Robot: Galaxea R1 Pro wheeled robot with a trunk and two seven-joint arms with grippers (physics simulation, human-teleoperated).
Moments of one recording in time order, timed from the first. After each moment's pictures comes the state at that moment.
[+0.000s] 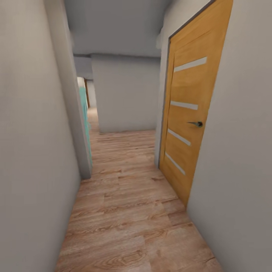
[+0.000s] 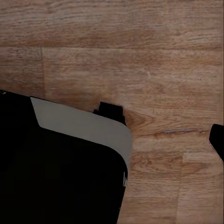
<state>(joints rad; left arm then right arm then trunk) 0.00 -0.01 0.01 -0.04 0.23 0.01 0.01 -0.19 0.00 0.37 0.03 -0.12 -0.08 0.01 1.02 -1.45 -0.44</state>
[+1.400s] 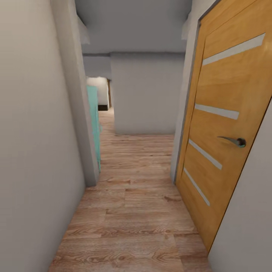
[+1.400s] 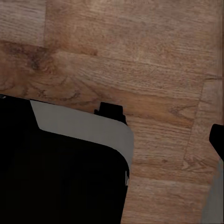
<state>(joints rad) 0.00 0.00 0.01 -0.04 0.29 0.01 0.01 -0.19 -0.01 0.38 0.03 -0.18 -0.08 0.01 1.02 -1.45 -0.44</state>
